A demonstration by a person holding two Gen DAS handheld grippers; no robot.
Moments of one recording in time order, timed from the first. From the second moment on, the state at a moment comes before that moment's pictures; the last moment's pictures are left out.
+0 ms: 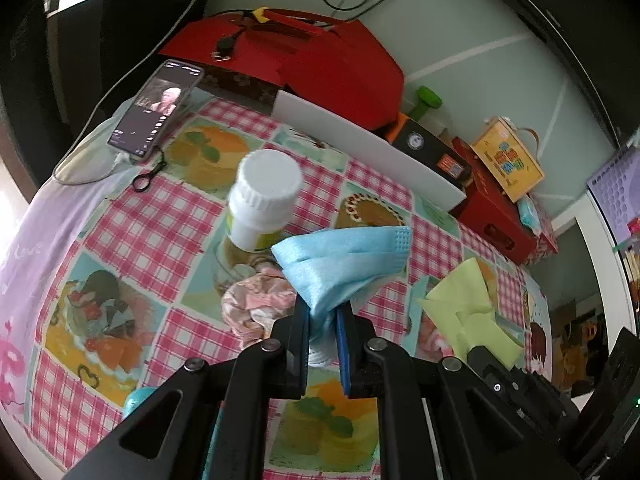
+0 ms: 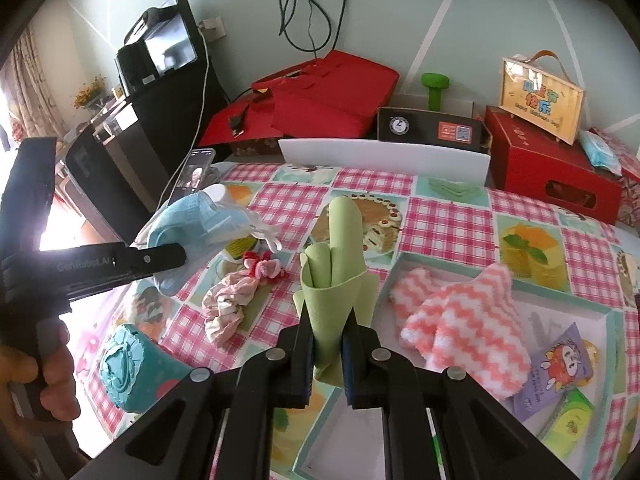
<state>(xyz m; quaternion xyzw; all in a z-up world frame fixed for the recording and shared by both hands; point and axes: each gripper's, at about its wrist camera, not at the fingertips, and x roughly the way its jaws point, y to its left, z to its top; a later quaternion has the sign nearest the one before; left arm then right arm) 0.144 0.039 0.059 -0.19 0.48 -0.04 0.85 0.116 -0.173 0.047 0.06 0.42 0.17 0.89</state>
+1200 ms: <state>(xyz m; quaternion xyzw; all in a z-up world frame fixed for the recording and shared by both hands) 0.133 -0.097 0.054 -0.07 0.51 -0.17 0.84 0.078 -0.372 0.054 0.16 0.40 -0.07 0.90</state>
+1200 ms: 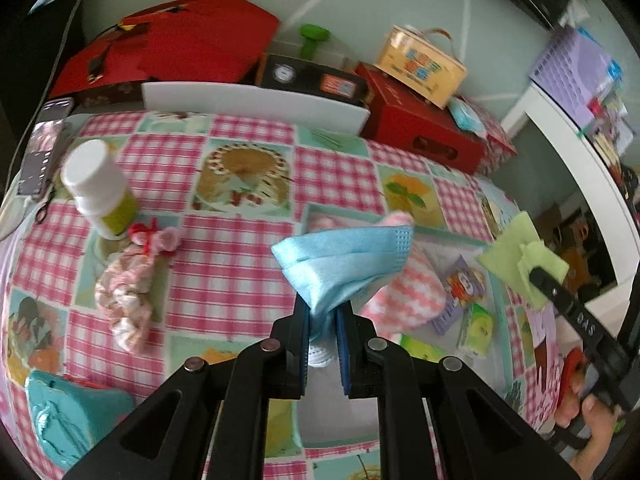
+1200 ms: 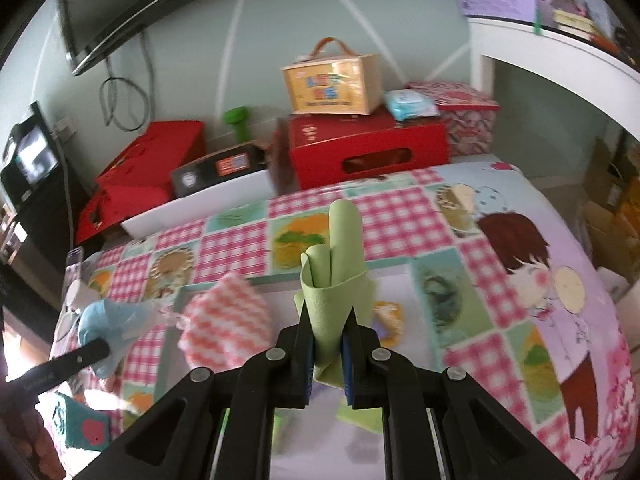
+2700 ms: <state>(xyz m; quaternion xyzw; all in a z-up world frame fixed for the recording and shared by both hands) 0.128 -0.159 -0.036 0.04 0.61 -0.16 0.77 0.122 -0.313 -0.021 0.06 0.54 -0.05 0.84</state>
